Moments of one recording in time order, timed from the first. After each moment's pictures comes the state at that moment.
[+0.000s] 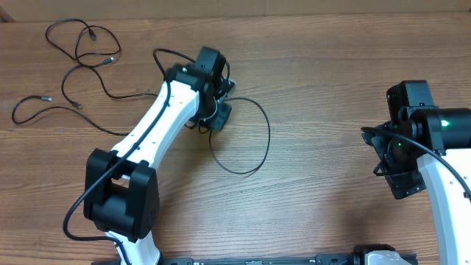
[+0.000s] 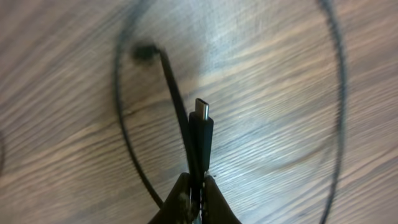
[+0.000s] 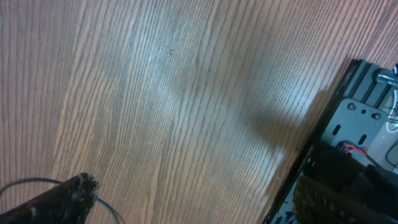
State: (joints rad) left arm -0.38 1.91 1.56 -1.06 0.09 0.04; right arm 0.02 1.29 1.37 -1.59 0.16 1.22
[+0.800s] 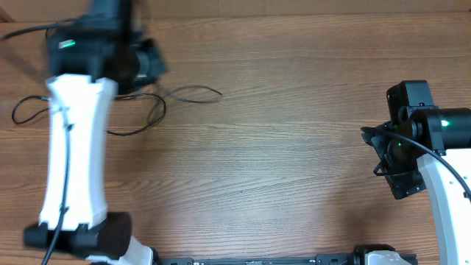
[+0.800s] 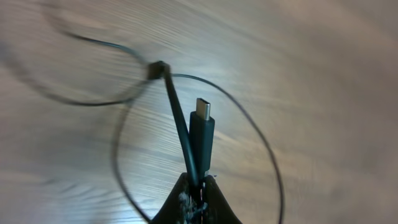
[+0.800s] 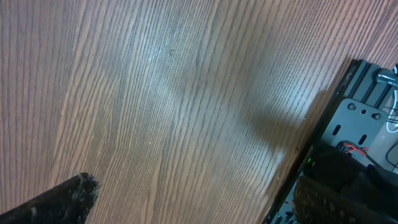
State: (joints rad) left arm -0.07 1.74 2.14 -1.49 0.05 -0.55; right arm 0.02 1.29 1.37 -1.59 0.16 1.22
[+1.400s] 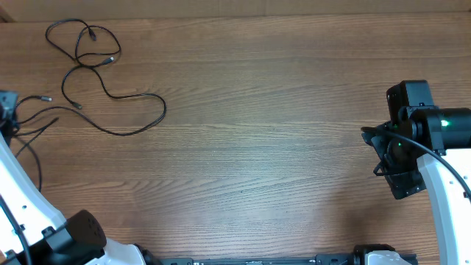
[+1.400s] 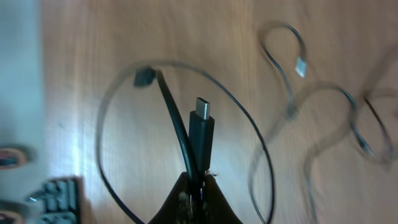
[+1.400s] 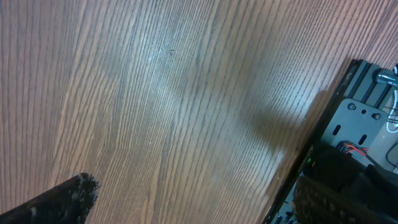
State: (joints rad) left arm 0.56 1.72 2.15 -1.66 -0.35 -0.95; right arm 0.02 1.29 1.37 -1.59 0.16 1.22
